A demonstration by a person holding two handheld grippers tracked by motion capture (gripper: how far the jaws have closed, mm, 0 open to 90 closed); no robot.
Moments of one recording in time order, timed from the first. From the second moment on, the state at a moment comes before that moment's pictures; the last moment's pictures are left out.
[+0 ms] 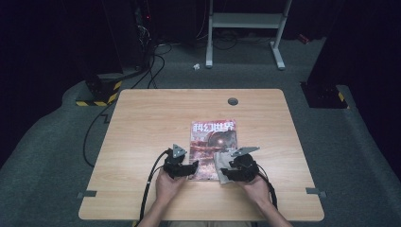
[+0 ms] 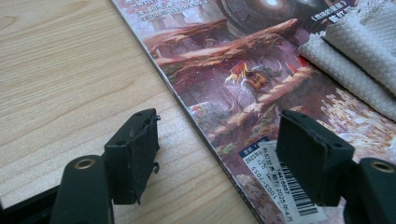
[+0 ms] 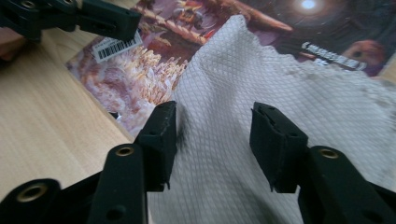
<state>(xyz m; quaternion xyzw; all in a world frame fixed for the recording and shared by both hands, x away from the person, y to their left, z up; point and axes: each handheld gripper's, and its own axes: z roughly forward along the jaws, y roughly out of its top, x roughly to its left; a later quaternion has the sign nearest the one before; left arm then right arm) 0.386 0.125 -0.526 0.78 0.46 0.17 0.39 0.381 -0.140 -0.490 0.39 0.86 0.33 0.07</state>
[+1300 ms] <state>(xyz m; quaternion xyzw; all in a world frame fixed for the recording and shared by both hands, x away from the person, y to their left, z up) 0.385 0.126 -0.526 0.78 0.45 0.16 0.40 0.371 -0.111 -0.500 0.32 0.89 0.31 0.09</state>
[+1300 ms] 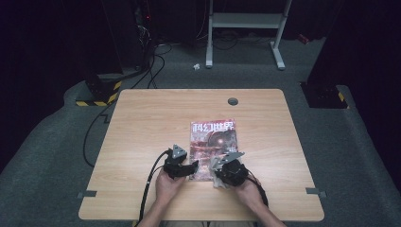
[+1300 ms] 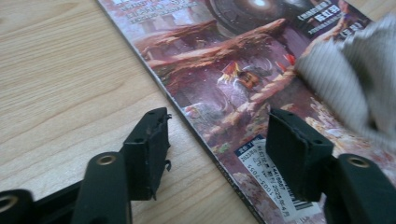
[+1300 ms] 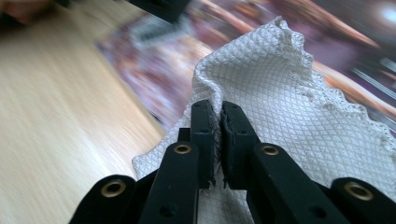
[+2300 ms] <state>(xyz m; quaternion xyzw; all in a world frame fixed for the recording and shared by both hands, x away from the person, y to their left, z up) 0.386 0.125 -0.526 0.78 0.46 0.16 0.40 0.369 -0.044 -0.500 0.28 0.91 0.31 0.09</state>
